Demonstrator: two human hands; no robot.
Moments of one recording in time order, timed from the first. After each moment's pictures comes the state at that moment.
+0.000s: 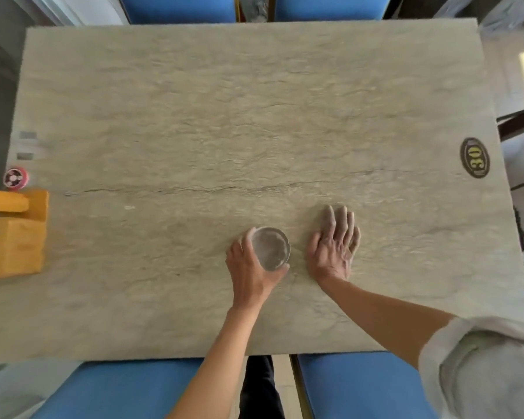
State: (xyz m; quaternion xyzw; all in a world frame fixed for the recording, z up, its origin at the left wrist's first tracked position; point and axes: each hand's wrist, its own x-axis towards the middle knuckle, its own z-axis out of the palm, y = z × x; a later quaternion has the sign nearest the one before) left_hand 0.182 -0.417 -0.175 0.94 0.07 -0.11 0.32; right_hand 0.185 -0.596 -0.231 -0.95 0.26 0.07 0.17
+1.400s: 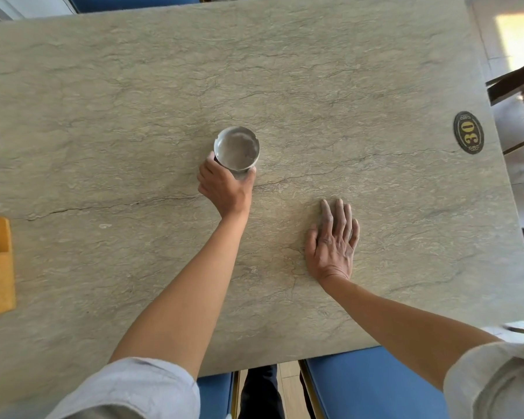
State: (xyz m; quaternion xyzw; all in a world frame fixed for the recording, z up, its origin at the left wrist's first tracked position) left_hand 0.367 -0.444 -0.207 0.92 0.18 0.05 0.33; right_hand 0.187 -0.594 -0.227 -0.94 0.28 0.06 0.16
